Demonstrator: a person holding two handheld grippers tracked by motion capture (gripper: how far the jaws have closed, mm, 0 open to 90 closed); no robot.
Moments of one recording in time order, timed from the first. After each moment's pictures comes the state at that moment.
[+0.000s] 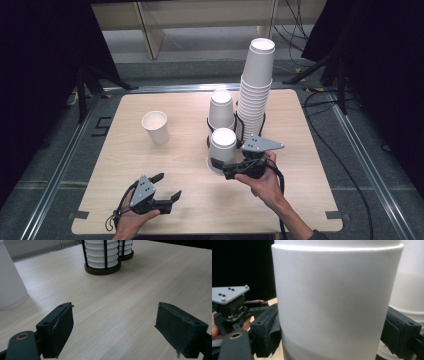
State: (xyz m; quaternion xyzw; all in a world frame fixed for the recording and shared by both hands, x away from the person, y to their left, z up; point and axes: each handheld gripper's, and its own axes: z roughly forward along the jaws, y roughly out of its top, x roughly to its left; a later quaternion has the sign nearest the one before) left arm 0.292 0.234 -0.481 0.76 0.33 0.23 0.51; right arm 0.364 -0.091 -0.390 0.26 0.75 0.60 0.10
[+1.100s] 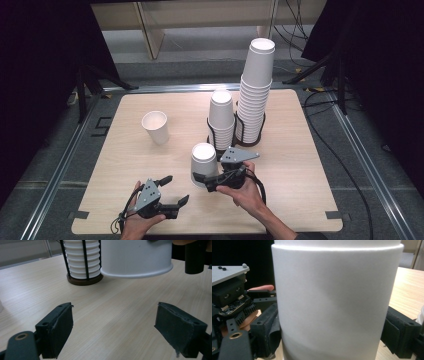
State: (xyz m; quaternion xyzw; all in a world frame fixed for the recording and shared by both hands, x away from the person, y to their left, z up) left arm 0.281 0.213 -0.475 0.75 0.30 0.21 0.54; right arm 0.357 -0.046 -0.426 0.24 0.77 0.59 0.07
